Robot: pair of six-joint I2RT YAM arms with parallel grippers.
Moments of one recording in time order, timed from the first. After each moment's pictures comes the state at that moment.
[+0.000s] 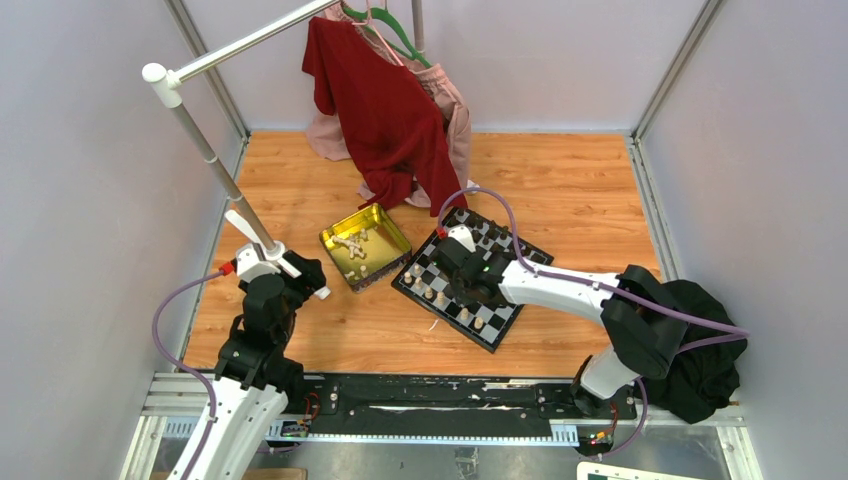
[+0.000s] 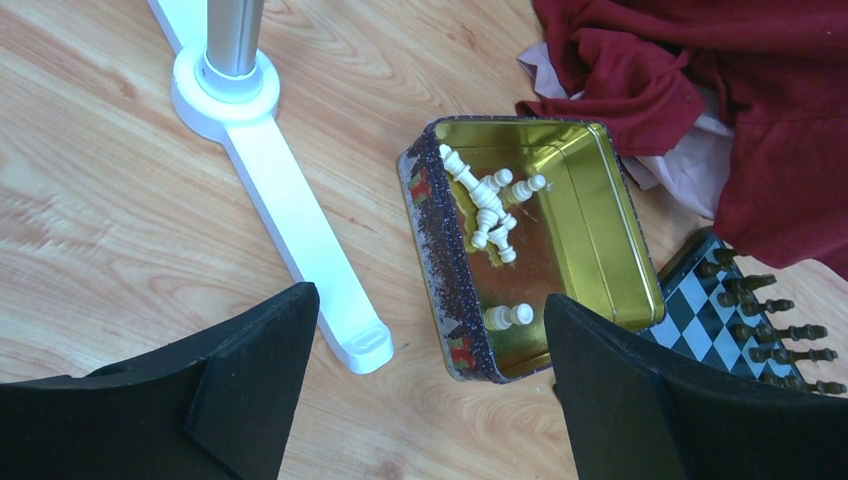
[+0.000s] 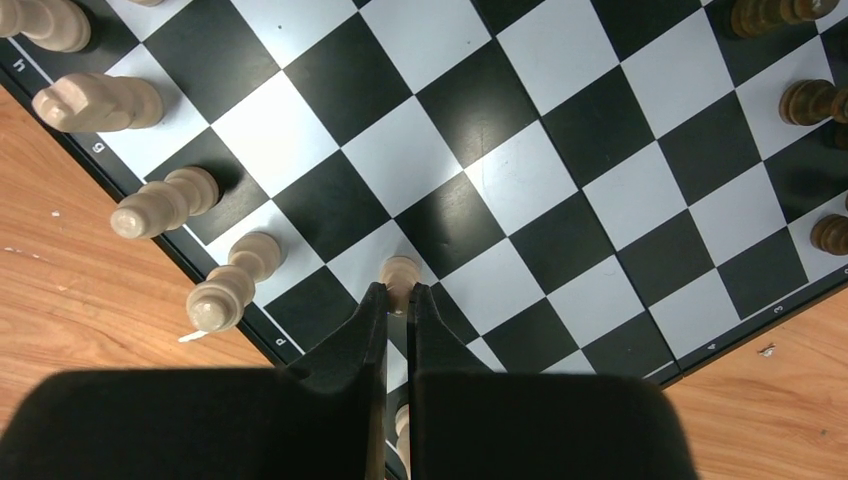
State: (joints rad) left arm -0.28 0.29 0.35 -0.42 -0.40 -0.66; right arm 0.96 1.55 0.97 -0.51 0.35 0.48
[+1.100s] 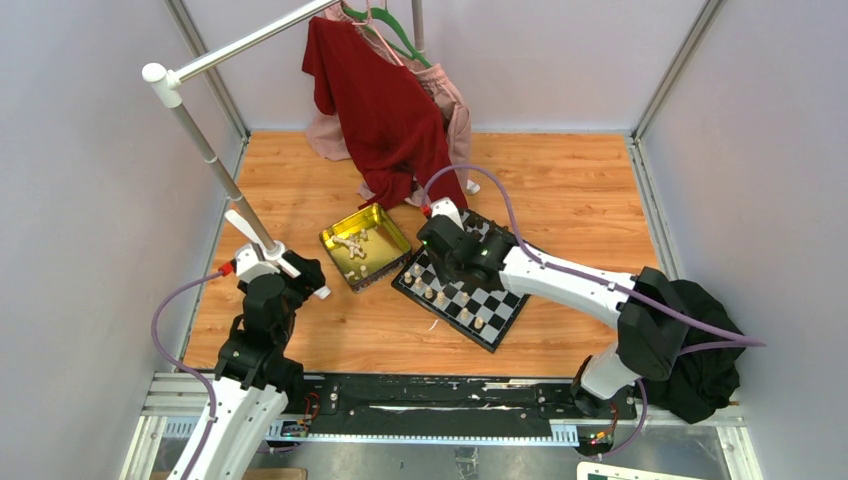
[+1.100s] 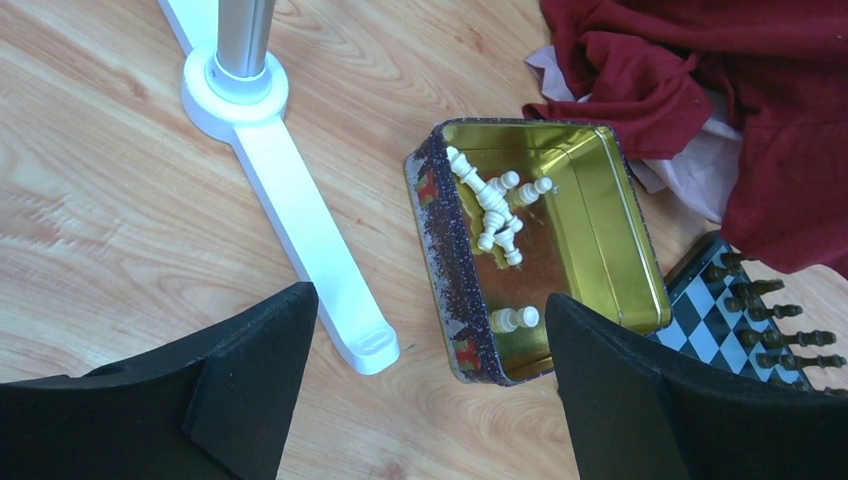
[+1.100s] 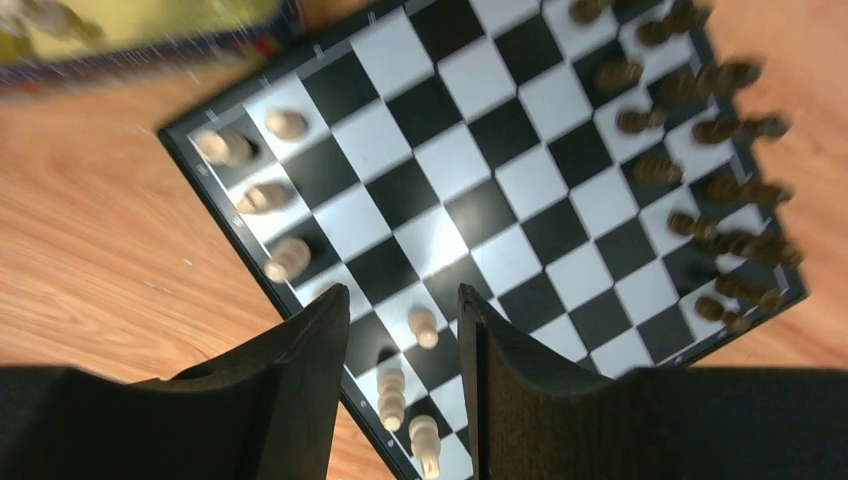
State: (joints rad) left arm -0.28 0.28 0.35 -0.42 -0.41 -0.66; right arm 0.98 1.54 1.15 -0.59 0.41 0.38
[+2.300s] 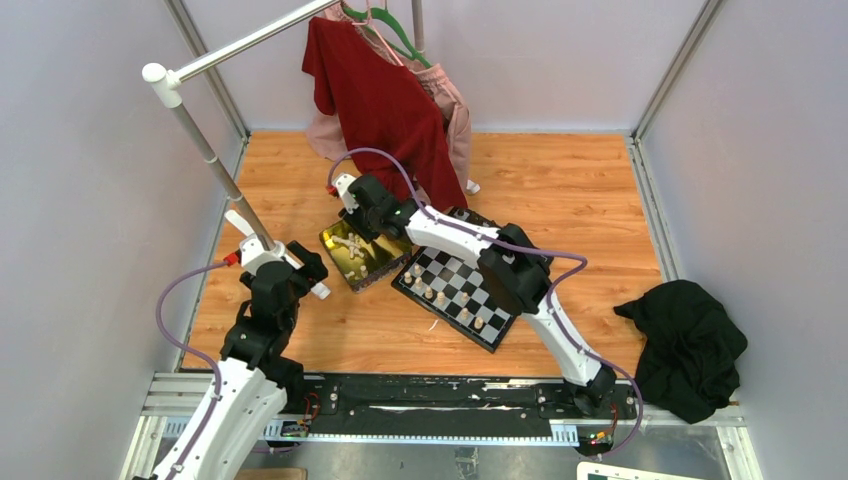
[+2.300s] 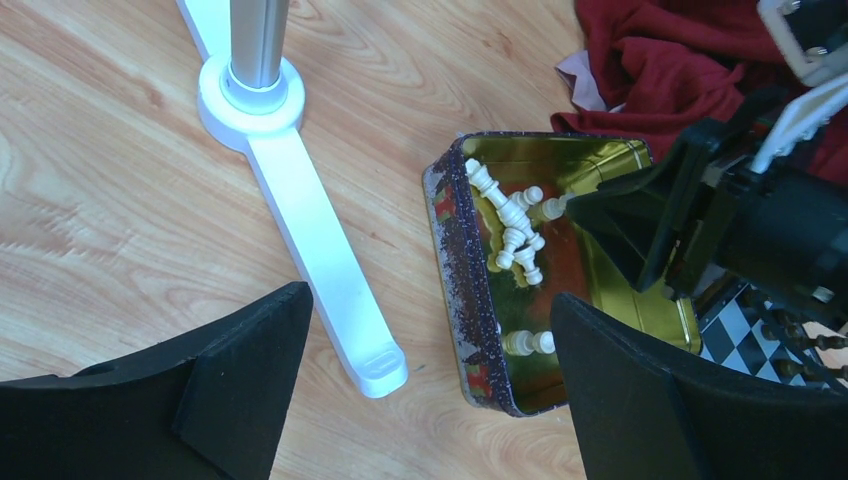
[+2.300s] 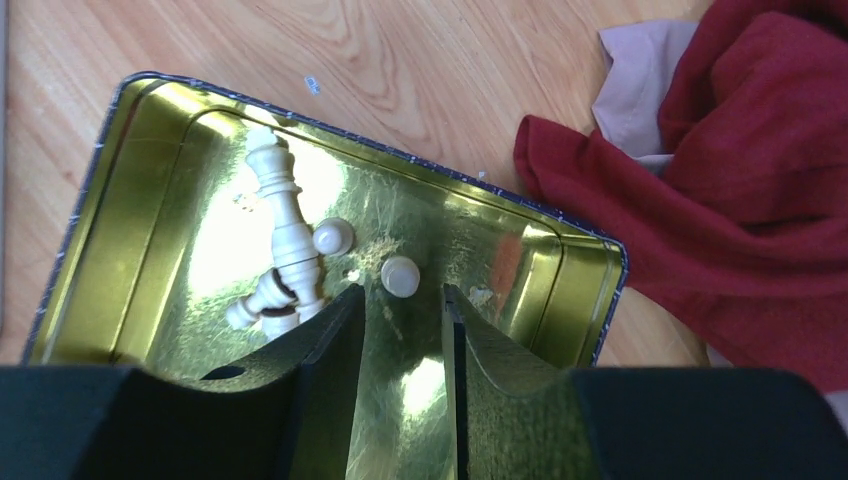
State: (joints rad) left arm -0.28 0.45 0.37 -0.34 -0.46 -0.66; right arm 0.92 2.36 2.01 -0.32 0.05 -0.12
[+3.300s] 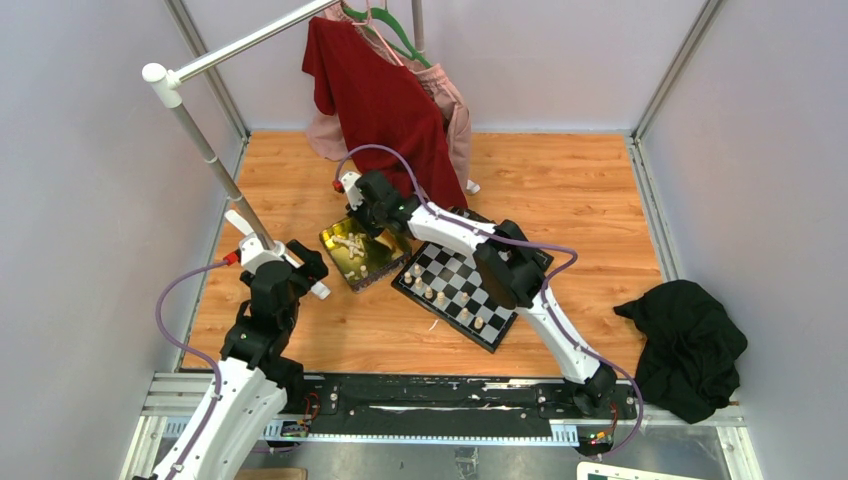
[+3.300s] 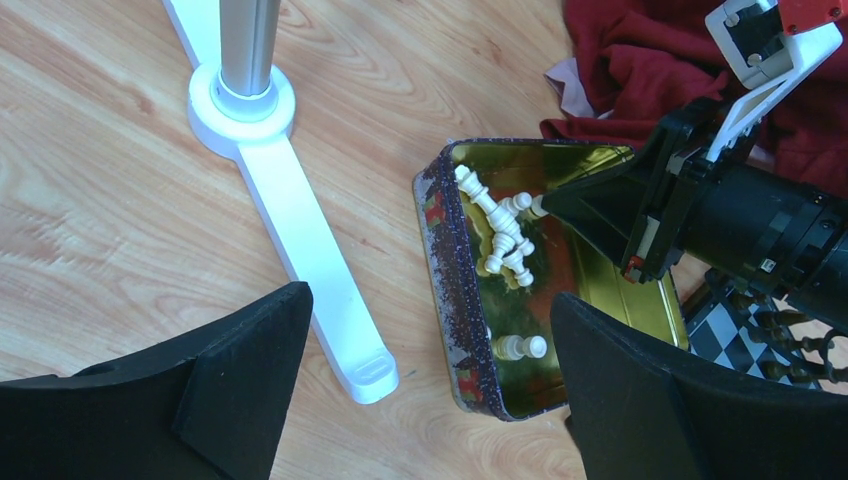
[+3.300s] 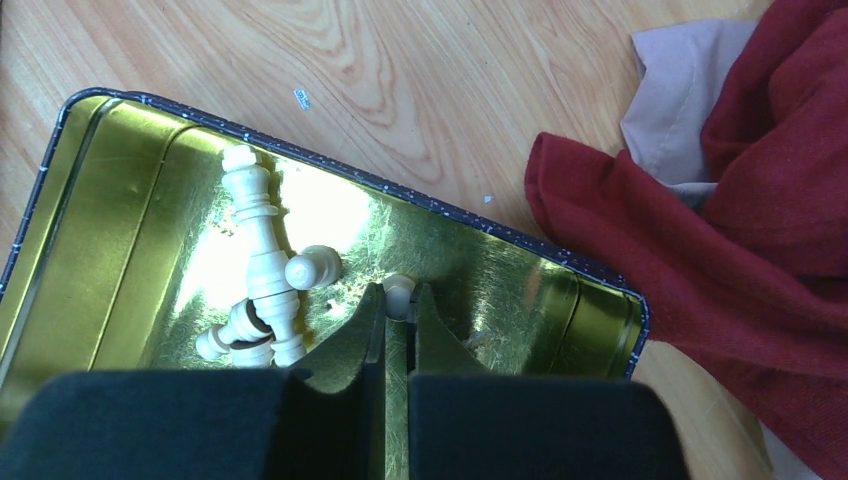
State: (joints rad) left arm -0.28 0.45 0.37 -0.31 -0.46 -0.66; right arm 0.87 2.45 2.07 -0.29 -0.10 -0.09
